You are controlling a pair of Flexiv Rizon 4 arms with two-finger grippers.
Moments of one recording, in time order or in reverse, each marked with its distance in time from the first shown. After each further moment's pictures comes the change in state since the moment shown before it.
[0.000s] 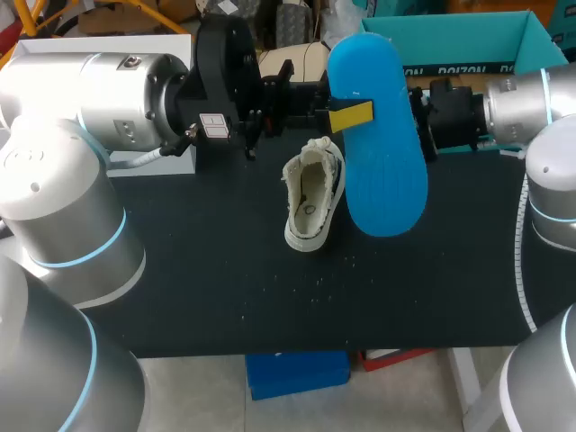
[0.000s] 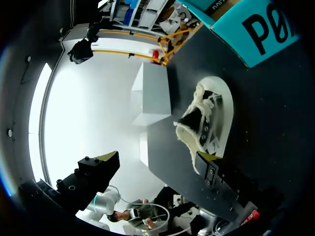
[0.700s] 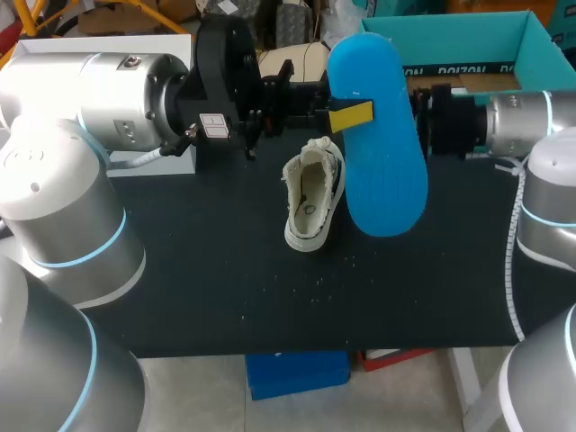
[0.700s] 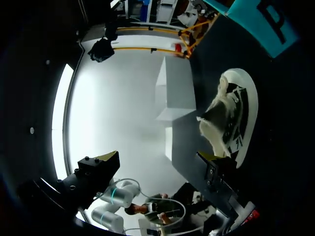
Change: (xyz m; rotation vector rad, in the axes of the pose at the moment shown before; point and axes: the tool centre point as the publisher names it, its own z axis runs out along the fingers) left arm 0.000 0.000 0.000 0.000 0.000 0.000; right arm 0.017 -0.006 0.001 0.054 0.243 0.010
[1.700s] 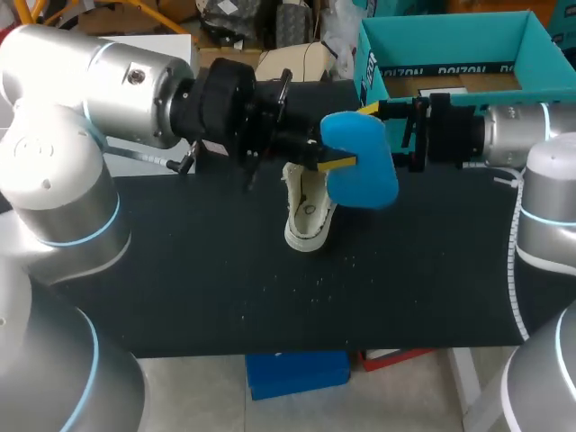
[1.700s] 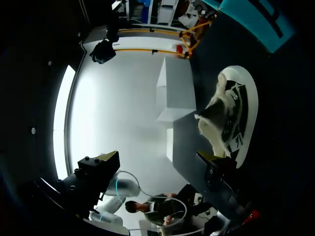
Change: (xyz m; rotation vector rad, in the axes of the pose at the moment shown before) left arm -0.025 0.070 -0.027 -0.196 0.093 0.435; right arm -0.007 -0.006 0.002 -0.017 0.013 0.002
